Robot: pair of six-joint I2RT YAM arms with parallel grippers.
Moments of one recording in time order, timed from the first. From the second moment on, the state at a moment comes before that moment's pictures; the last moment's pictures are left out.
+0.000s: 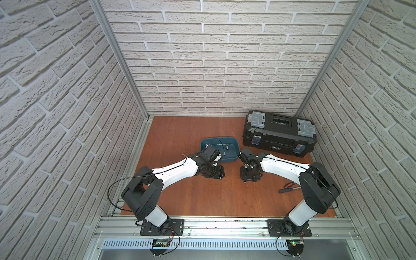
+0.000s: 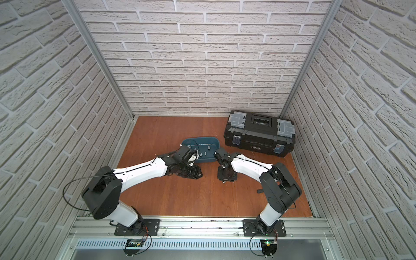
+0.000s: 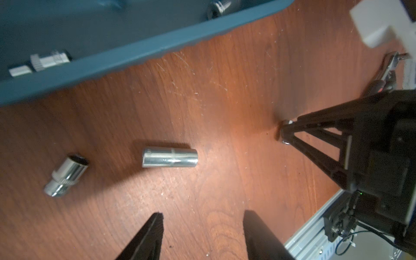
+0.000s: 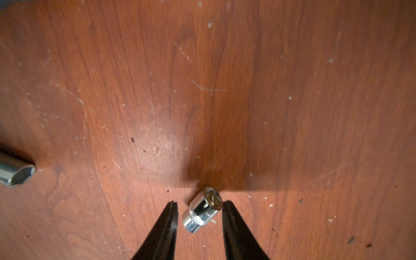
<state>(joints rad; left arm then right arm) -0.77 1.56 0.97 -0.50 0.27 -0.52 0.57 1.65 0.98 -0.80 0.01 0.73</state>
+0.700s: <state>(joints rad) -0.77 1.56 0.97 -0.50 0.27 -0.52 0.57 1.68 0.97 -0.76 0.00 0.74</state>
